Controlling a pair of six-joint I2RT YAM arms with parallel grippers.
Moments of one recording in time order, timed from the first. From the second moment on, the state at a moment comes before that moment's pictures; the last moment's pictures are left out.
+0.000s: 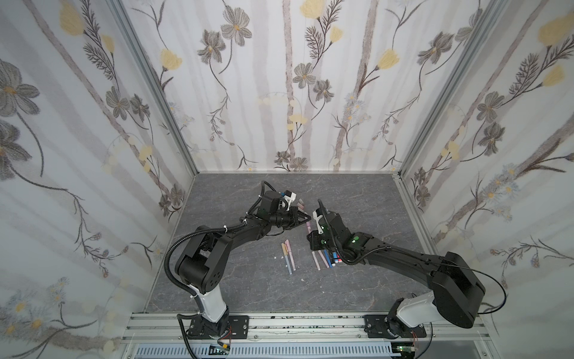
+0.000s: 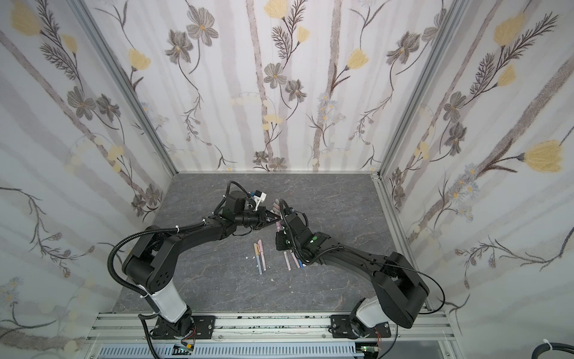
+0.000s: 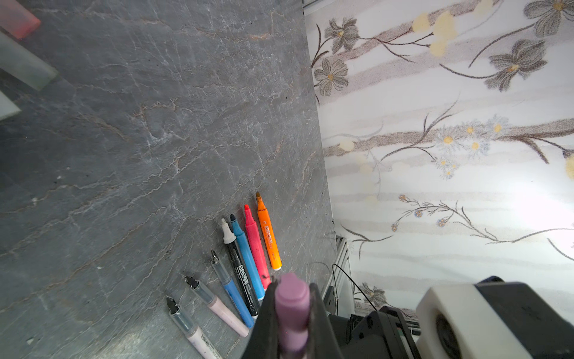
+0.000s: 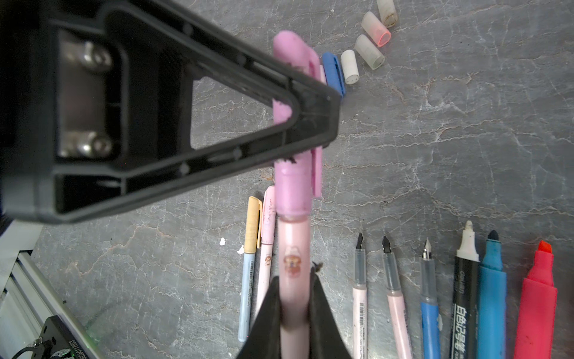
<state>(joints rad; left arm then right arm) -0.51 1.75 1.01 0.26 0.76 -0.91 0.83 1.46 0.89 -0.19 0.02 0.61</state>
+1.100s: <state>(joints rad) -0.27 1.81 1.20 -0.02 0.73 -0.72 0.95 1.51 0.82 -0.24 0.08 0.69</state>
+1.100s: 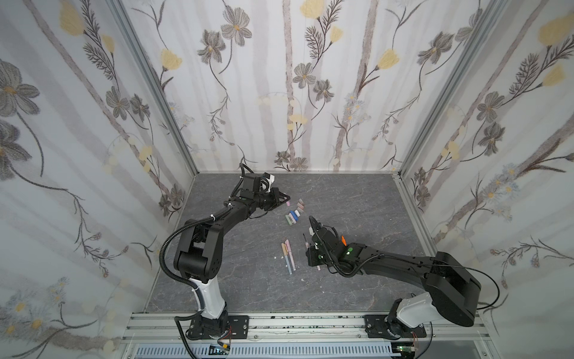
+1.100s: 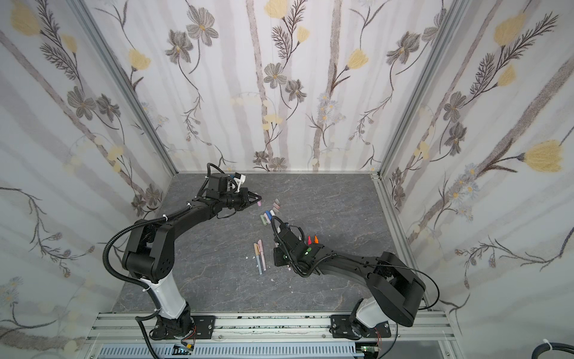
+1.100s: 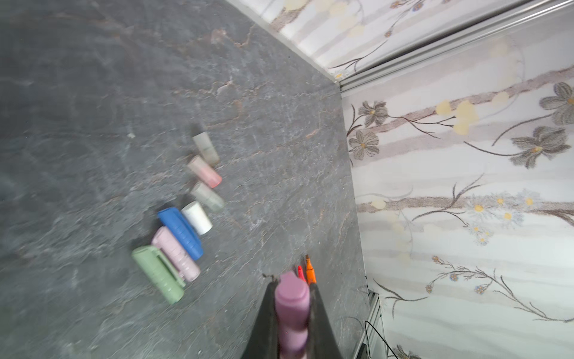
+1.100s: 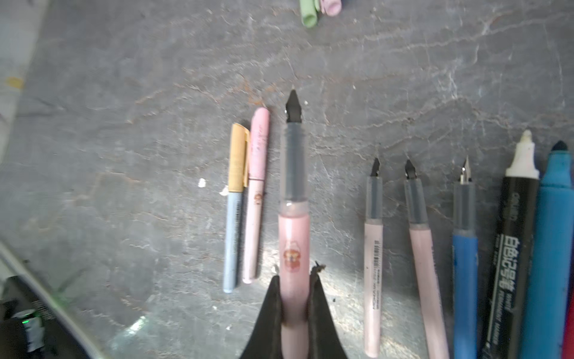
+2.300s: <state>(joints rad) -0.18 1.71 0.90 0.06 0.75 -0.68 1.01 1.71 0.95 -0.41 0.28 0.72</state>
